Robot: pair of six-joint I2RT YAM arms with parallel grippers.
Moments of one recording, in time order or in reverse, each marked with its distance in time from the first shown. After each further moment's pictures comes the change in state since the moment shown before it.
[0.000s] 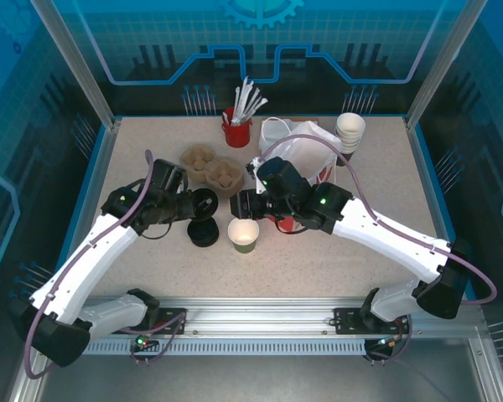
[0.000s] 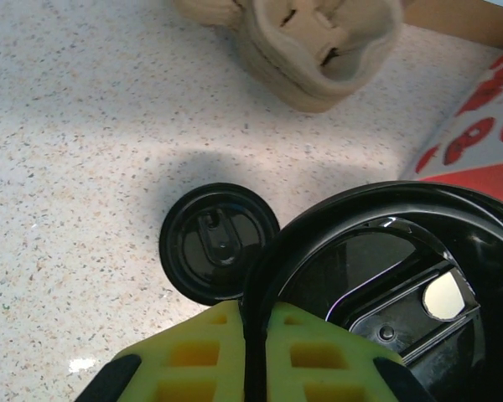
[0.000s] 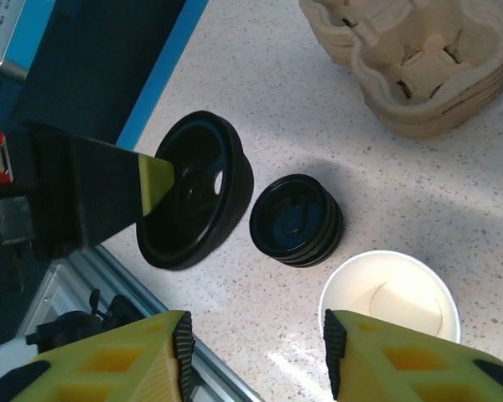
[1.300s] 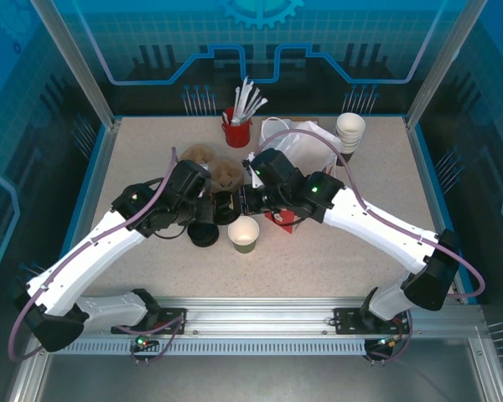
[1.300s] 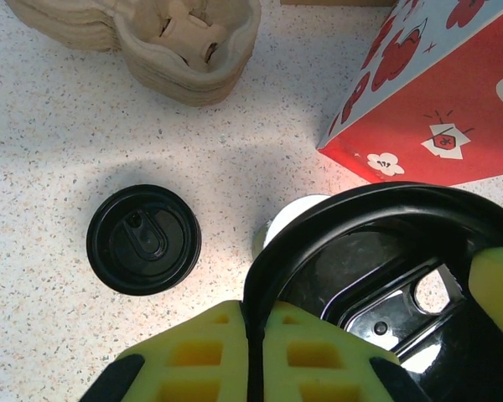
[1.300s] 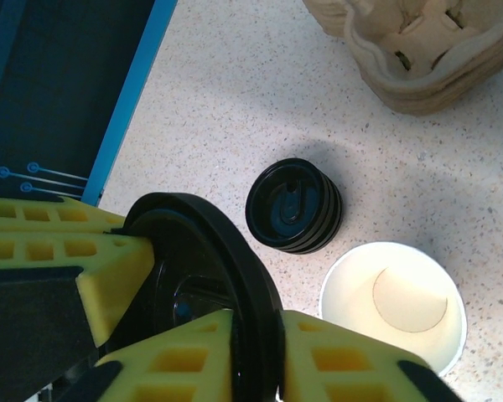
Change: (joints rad) left arm -0.244 0.067 0.154 -0.056 -0.071 -0.002; right arm -0.041 0.083 0.084 -0.082 -0.060 0.023
